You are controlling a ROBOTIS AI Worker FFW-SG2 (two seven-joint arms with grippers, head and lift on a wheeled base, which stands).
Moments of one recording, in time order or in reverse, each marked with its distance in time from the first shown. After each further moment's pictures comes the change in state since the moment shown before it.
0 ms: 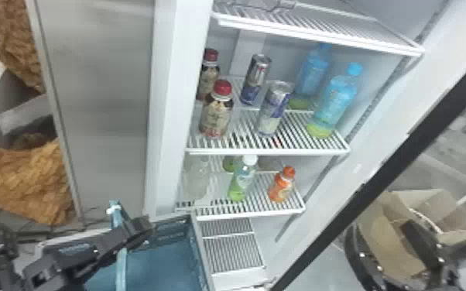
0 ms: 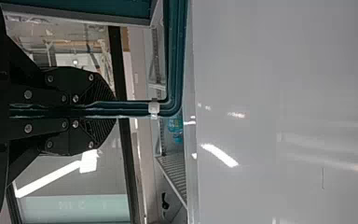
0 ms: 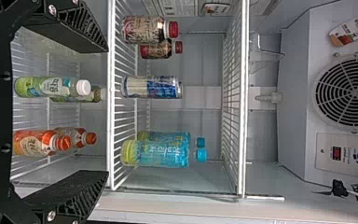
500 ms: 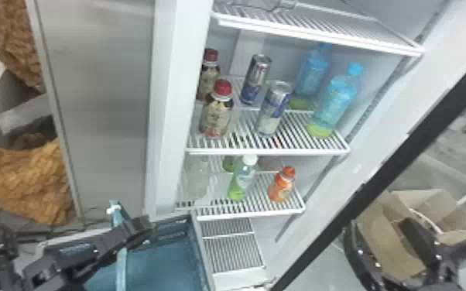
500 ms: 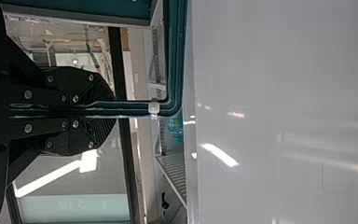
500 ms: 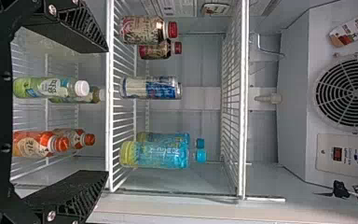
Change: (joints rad) left arm -0.001 -0.001 0.000 0.000 0.002 0.000 0.001; right arm -0.018 -0.003 0.000 0.003 -0.001 0.012 0.000
